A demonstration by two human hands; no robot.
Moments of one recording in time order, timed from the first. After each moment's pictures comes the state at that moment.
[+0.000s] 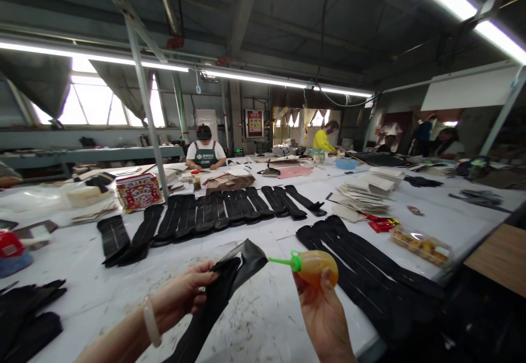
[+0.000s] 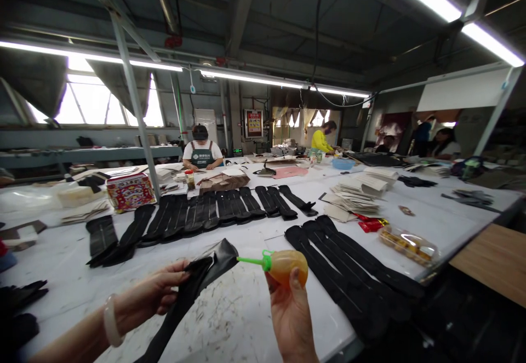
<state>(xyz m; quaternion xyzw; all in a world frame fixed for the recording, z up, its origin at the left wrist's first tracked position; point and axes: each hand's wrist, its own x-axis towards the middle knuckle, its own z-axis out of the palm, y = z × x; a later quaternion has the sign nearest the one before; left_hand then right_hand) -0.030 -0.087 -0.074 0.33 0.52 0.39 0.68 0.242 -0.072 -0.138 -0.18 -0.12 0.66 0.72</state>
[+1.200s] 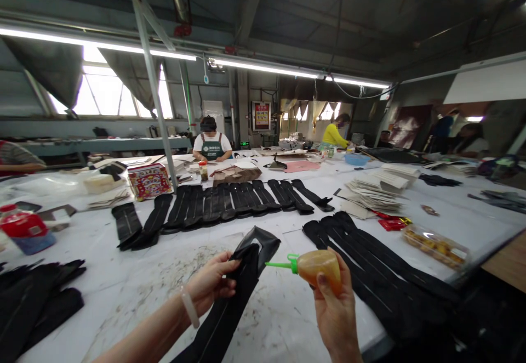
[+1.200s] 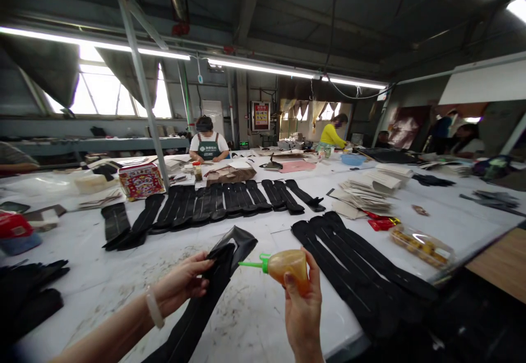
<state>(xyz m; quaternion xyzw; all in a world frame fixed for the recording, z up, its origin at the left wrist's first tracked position) -0.003 -0.075 -0.101 0.29 0.56 0.44 0.64 0.238 -0.081 -0.136 -0.30 -0.27 0.51 0.76</state>
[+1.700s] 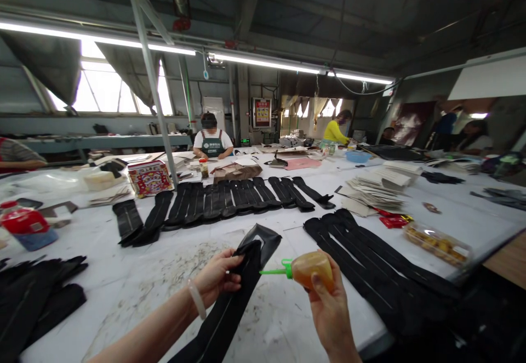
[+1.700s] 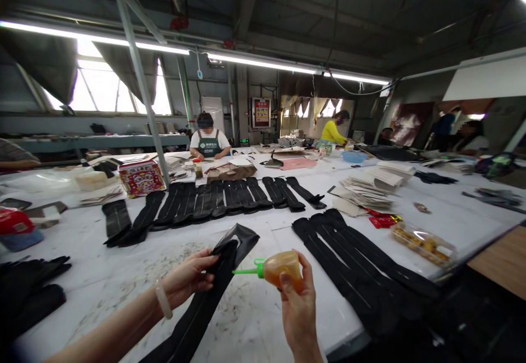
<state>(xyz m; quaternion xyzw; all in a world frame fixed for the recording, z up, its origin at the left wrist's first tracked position) -0.002 -0.064 -0.113 0.28 0.55 0.45 0.64 0.235 -0.077 -0.151 -0.28 -0.24 0.58 0.72</state>
